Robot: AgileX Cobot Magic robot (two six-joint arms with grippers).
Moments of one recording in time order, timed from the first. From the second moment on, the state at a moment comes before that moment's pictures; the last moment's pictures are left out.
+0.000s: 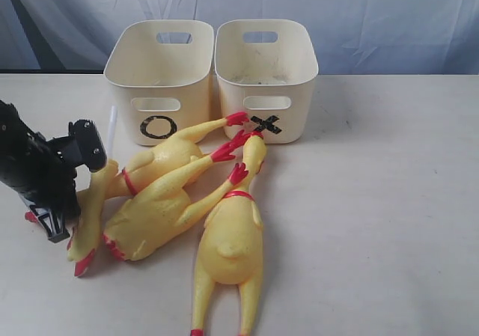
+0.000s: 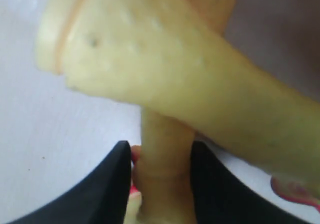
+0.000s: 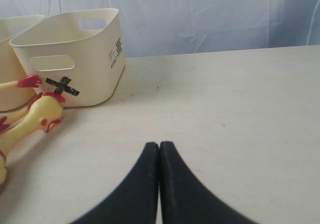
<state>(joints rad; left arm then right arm) -0.14 1.81 -0.84 -0.06 0.38 1.03 0.13 0.01 0.00 -0.02 0.31 0.11</state>
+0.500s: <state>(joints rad) -0.14 1.81 -0.84 -0.06 0.38 1.03 0.13 0.01 0.00 -0.02 0.31 0.11</state>
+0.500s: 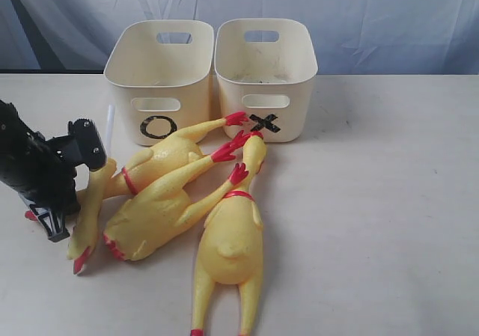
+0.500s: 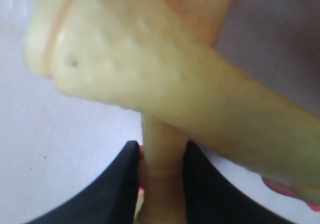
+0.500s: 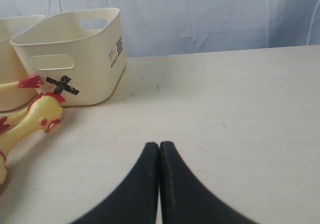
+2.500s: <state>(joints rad) -0.15 1.54 -0.84 0.14 0.58 1.03 0.13 0.01 0.00 -0.02 0.31 0.11</state>
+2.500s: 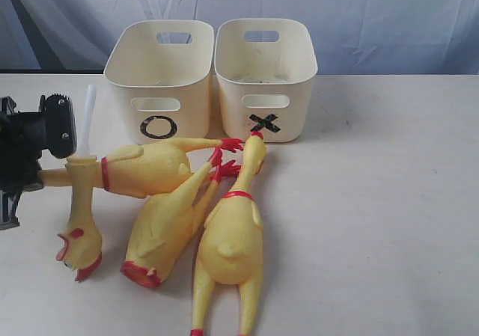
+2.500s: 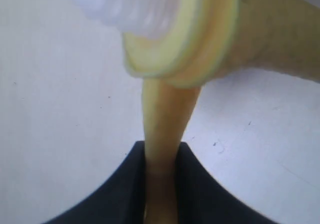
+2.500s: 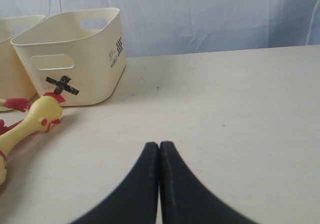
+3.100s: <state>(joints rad) -0.15 1.45 -0.84 0.29 0.56 0.99 0.13 0.01 0.00 -0.02 0.31 0.11</state>
